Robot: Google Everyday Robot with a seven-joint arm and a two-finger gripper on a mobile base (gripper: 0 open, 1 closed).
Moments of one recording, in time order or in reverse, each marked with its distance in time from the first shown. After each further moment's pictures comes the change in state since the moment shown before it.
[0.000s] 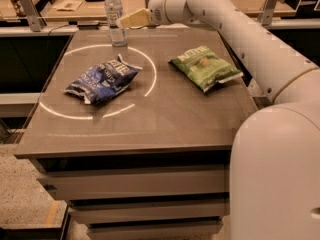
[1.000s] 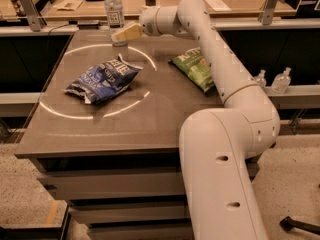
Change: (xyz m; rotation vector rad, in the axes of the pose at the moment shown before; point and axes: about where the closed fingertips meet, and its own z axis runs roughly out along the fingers) arm 0.052 0.000 0.076 -0.198 -0.054 -0.028
